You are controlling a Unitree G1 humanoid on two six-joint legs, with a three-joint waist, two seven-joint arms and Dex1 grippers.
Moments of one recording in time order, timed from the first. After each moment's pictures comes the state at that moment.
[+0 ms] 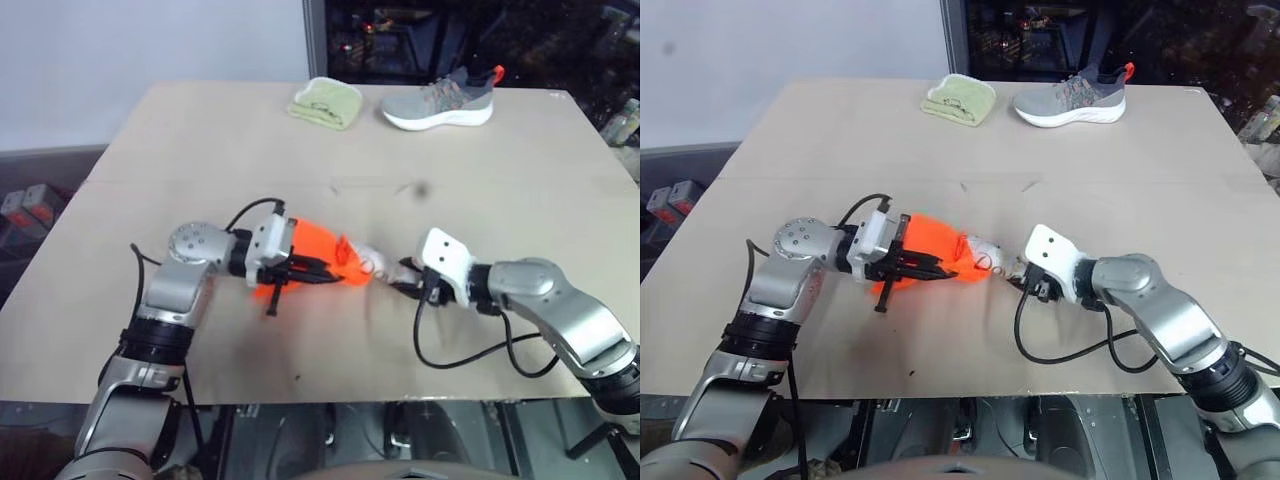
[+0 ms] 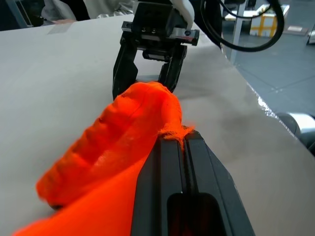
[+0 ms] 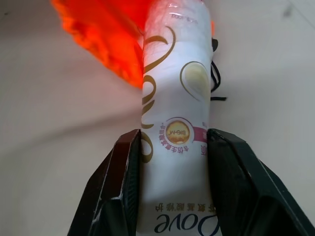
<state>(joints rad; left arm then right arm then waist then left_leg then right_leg) -0.52 0.61 -0.12 0.12 -0.38 0.04 -1.52 -0.41 -0.71 0.35 -0.48 0.27 0.74 0.75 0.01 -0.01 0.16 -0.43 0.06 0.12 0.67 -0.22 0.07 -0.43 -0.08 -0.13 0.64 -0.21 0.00</state>
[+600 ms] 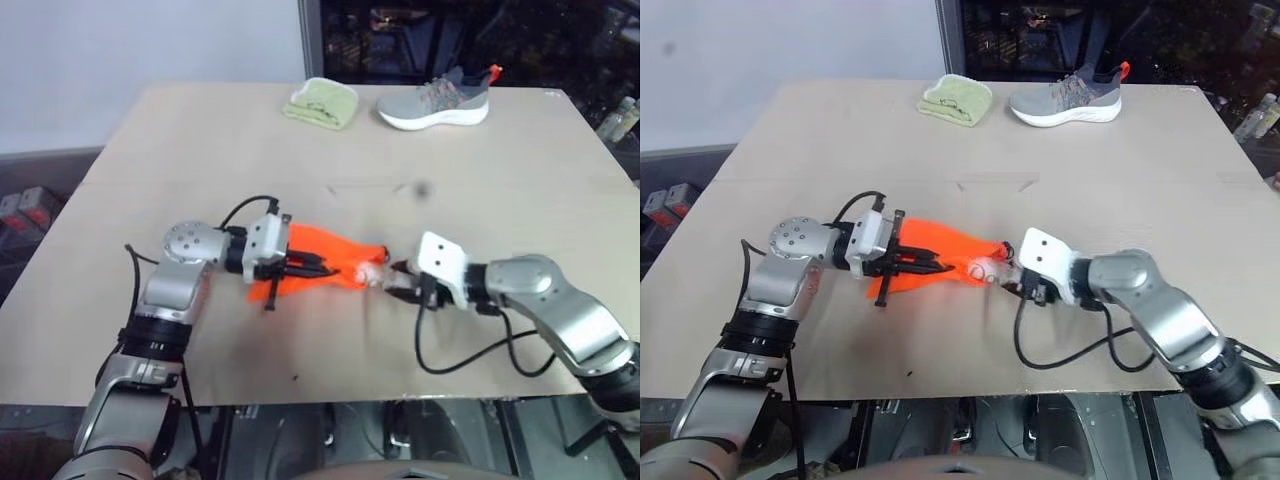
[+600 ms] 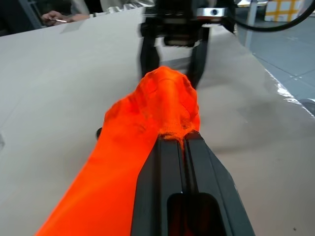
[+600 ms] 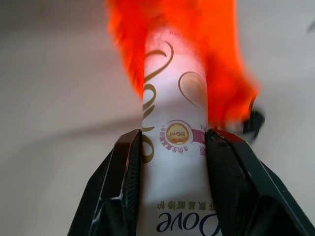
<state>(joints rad) -0.53 0.62 -0.12 0.17 -0.36 -0.06 -1.51 -0.45 -0.62 0.35 -0.45 0.25 0.74 0.77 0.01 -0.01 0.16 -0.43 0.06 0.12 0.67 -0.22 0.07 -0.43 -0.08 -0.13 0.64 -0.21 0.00</state>
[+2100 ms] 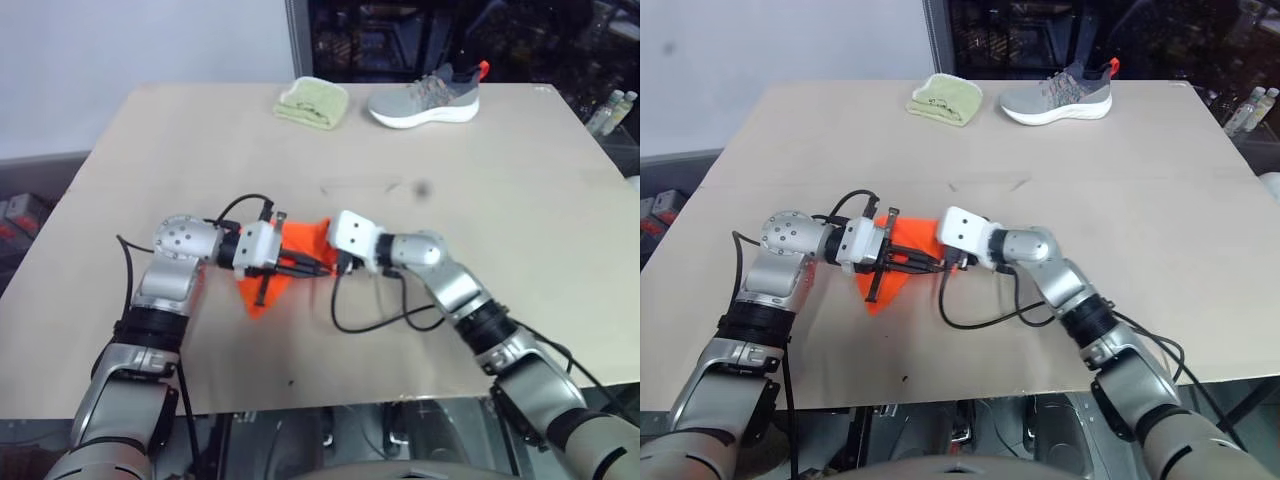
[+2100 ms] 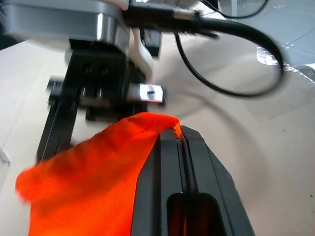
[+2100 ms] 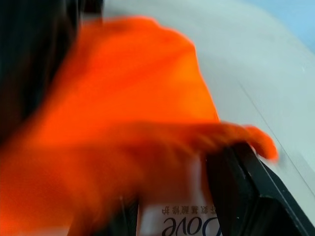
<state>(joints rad) -0.58 0.64 -0.13 0.30 -0.34 -0.26 -1.59 -0.71 -0.13 0.45 0.31 -0.05 0.03 0.75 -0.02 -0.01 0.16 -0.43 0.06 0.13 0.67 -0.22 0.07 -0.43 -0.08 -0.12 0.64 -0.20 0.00</state>
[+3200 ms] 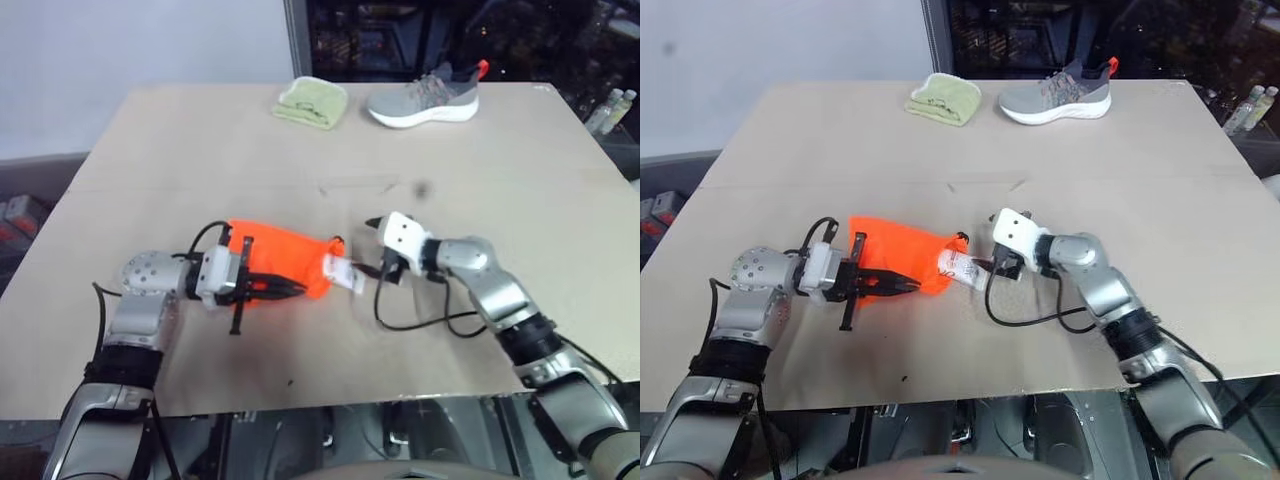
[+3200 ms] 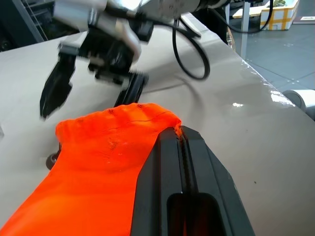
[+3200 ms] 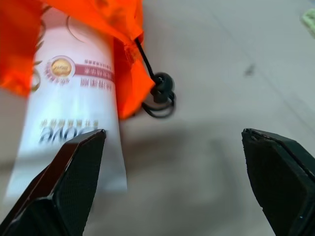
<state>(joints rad) -0.37 0.70 -0.05 0.28 -0.51 -0.31 -1.61 -0.60 -0.31 0.35 0.20 -0.03 0.14 0.78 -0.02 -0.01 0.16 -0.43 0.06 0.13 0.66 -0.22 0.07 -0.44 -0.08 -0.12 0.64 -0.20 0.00</state>
